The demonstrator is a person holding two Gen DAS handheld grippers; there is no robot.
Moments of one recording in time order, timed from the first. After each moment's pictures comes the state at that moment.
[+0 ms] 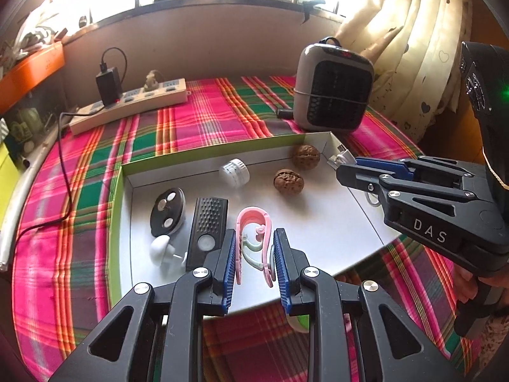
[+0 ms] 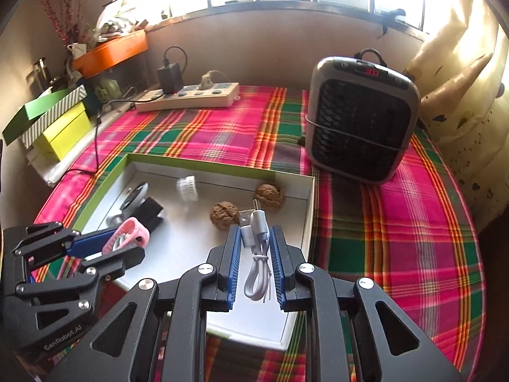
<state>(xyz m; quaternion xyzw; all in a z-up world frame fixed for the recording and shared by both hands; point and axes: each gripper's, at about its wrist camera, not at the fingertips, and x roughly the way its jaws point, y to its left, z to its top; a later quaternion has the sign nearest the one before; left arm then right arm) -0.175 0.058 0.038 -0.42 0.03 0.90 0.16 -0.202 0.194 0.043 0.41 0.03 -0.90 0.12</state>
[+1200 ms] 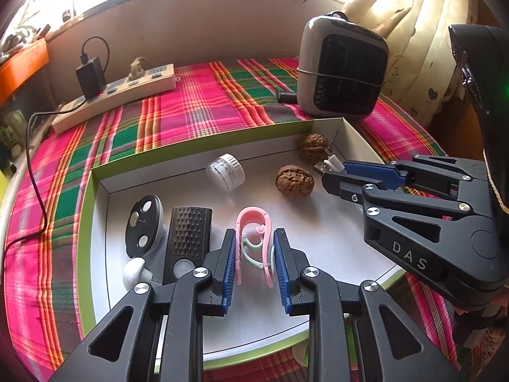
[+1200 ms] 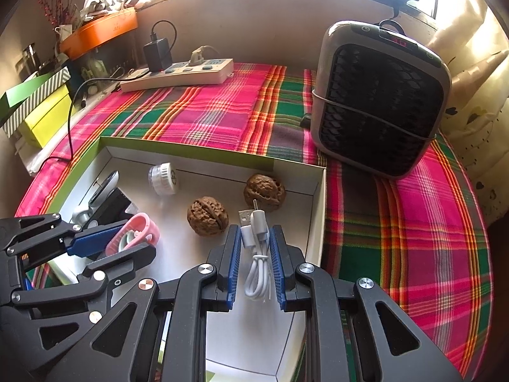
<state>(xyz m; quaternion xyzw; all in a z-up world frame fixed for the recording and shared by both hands) -0.203 0.074 0.016 -0.44 0.04 0.88 0.16 -0.232 0.188 0.015 0.44 0.05 -0.89 0.12</state>
